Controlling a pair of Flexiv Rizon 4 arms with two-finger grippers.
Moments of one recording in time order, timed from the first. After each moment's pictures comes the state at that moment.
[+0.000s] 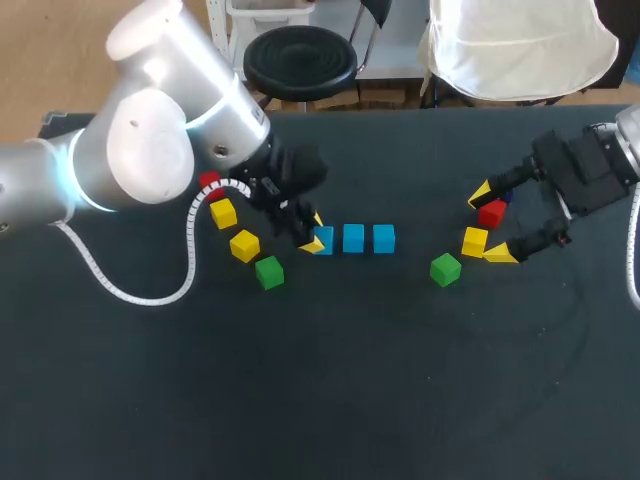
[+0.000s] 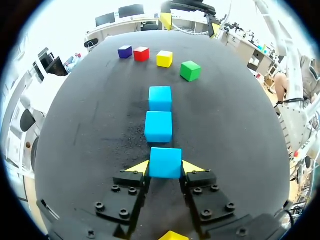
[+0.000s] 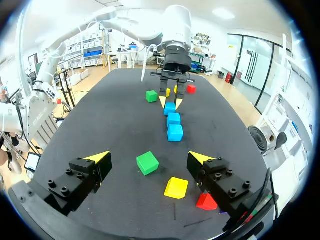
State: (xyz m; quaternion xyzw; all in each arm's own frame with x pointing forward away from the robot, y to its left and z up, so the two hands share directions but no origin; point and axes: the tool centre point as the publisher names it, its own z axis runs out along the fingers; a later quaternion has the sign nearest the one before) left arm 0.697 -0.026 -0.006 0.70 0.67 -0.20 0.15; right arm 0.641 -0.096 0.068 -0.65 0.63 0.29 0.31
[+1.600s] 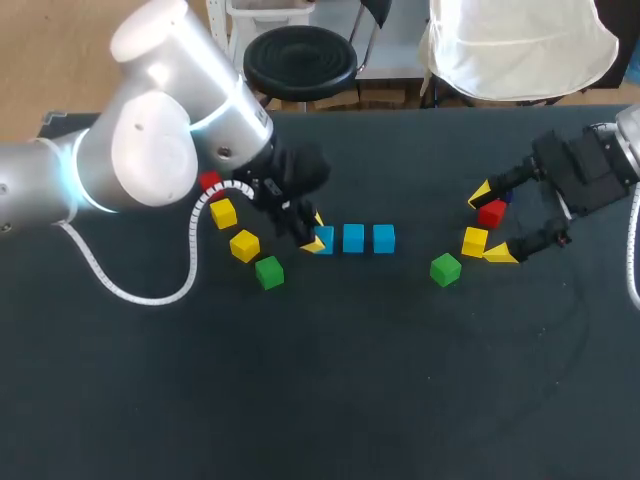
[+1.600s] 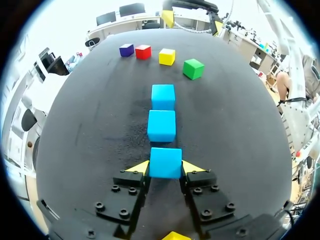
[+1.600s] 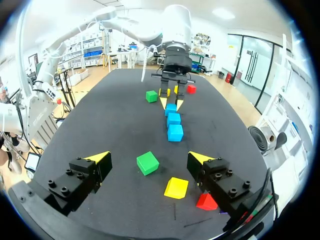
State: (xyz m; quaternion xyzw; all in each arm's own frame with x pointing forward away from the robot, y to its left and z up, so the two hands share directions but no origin) left arm 0.701 -0.027 -0.009 0.69 0.68 -0.19 0.15; right arm 0.641 -0.096 0.068 -0.65 0.63 0.29 0.31
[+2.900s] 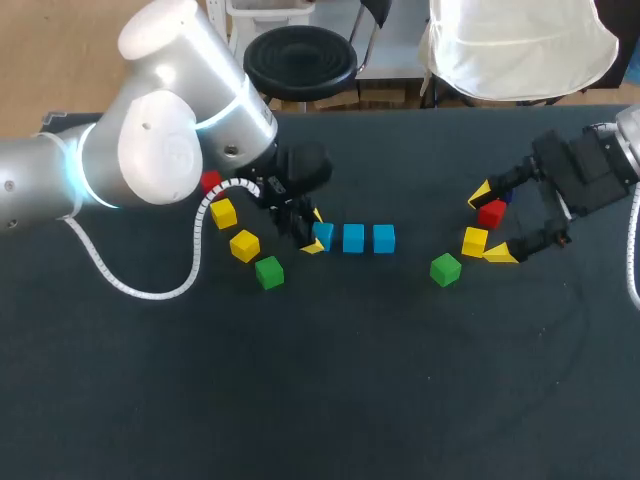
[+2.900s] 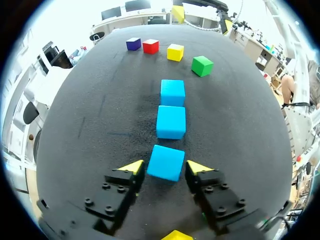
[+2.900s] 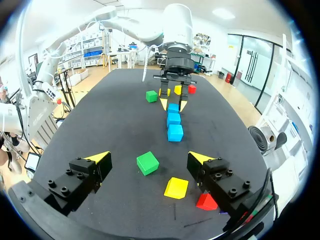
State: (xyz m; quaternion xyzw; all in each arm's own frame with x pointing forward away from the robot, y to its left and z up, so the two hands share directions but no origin) left arm 0.708 -0.024 -0.011 0.68 0.70 -0.17 0.14; right arm 0.641 -0.096 0.068 -0.65 0.63 0.29 0.31
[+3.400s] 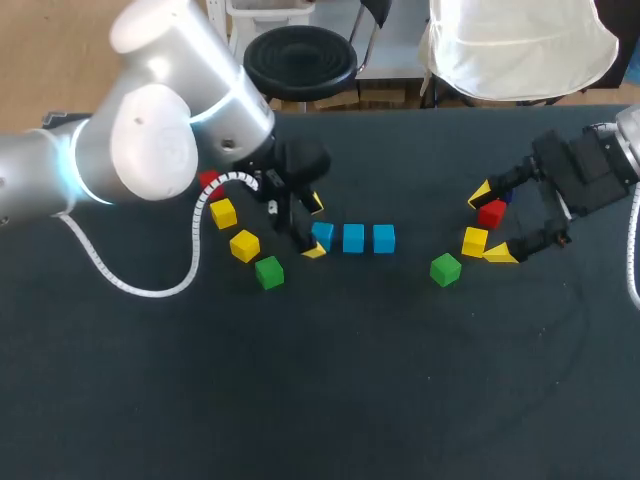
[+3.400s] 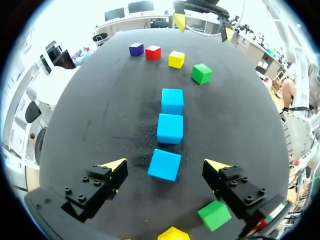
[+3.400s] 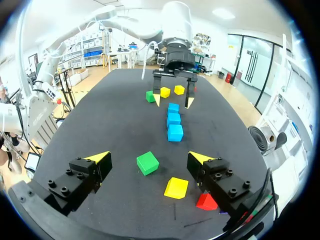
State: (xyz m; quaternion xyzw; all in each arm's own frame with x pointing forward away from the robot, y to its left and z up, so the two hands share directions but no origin) left arm 0.707 -0.025 0.004 0.67 0.70 -0.17 0.16; right arm 0.641 -0.096 0.068 -0.65 0.63 0.29 0.31
